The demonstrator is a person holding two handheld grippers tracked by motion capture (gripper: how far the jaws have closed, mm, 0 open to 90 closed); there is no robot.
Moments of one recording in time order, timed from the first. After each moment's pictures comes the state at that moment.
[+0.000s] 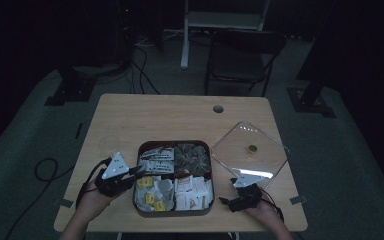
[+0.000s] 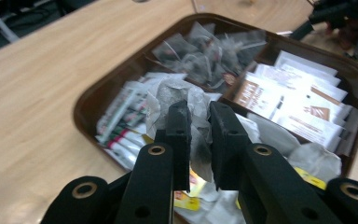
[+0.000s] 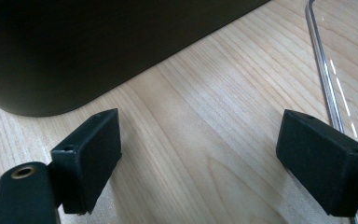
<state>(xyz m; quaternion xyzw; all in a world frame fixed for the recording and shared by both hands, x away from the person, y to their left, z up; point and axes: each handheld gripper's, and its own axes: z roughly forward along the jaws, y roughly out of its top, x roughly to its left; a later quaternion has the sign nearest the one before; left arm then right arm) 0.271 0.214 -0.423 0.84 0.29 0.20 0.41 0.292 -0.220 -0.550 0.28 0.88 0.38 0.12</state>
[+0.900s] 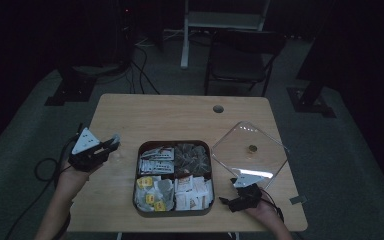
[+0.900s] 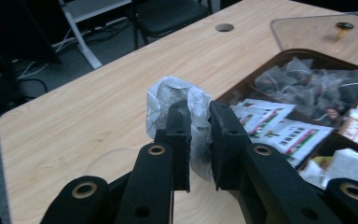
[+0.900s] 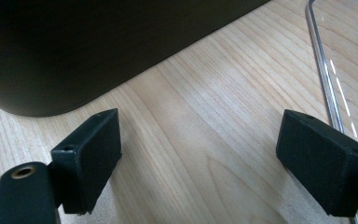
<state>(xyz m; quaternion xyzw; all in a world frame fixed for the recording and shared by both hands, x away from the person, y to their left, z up) 0.314 0.278 -0.398 0.79 0.35 0.27 0.42 0.292 -0.220 -0.550 0.28 0.88 0.38 0.12</state>
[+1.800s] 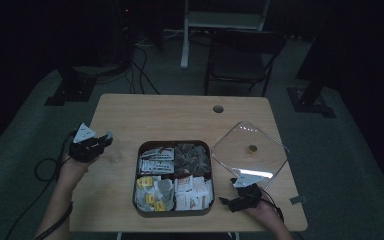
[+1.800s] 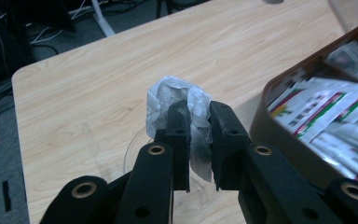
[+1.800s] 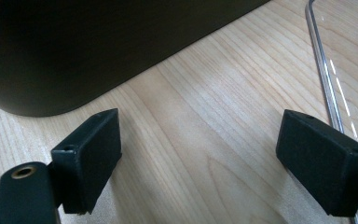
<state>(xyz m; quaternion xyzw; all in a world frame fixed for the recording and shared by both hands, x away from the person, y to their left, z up) 0.364 0.312 -0.446 0.78 0.41 0.25 0.39 0.292 -0.220 -0.550 0.28 0.88 0.38 0.12</state>
